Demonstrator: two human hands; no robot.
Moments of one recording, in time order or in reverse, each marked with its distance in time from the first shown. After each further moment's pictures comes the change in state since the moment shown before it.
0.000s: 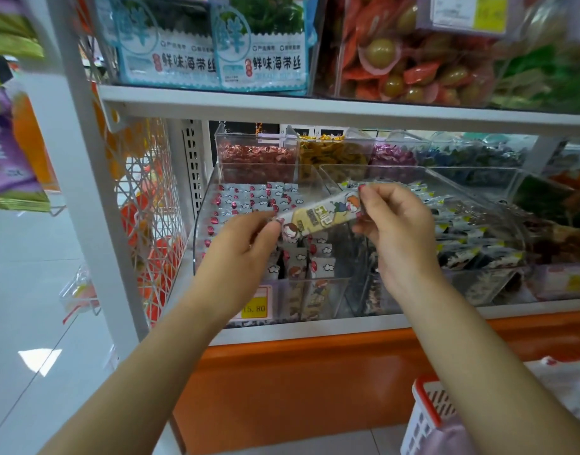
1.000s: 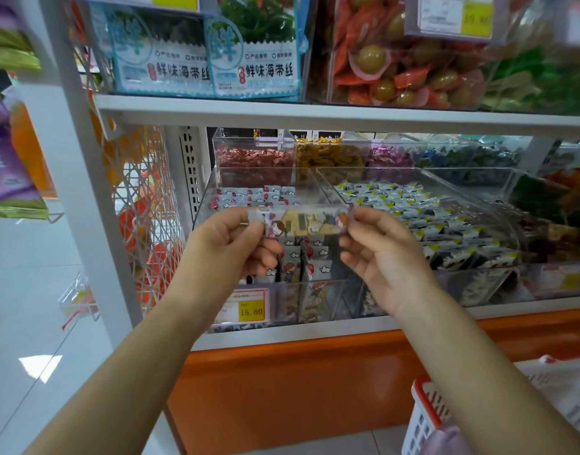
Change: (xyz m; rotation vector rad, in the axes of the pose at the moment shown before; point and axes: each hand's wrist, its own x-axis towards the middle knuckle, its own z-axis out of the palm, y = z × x) left_hand 0.000 0.000 -0.011 -0.569 -0.051 -0.134; right_hand -0.013 0.005 -0.006 0.354 -0.073 0.395
